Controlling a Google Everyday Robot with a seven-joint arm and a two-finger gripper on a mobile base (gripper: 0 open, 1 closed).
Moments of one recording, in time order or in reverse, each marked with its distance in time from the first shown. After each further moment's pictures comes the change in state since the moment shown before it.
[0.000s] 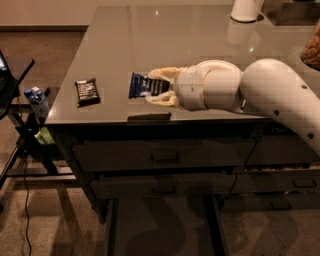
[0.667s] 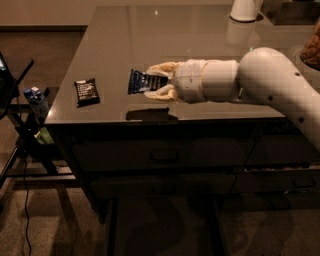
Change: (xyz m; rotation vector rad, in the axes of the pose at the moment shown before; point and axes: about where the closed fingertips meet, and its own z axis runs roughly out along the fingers) arm 0.010 -0.012 0.009 -0.037 -0.019 0.036
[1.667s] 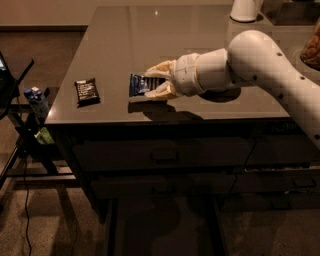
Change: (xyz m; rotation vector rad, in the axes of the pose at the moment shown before) arm 0.025 -0.004 0.024 -0.148 0.035 0.045
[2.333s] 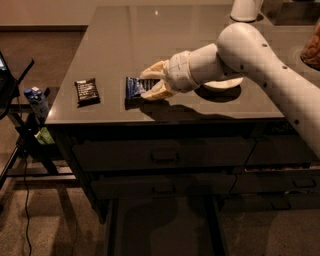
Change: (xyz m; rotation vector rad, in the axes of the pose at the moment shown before) arm 0.008 -0.001 0.022 -0.105 -0.005 0.023
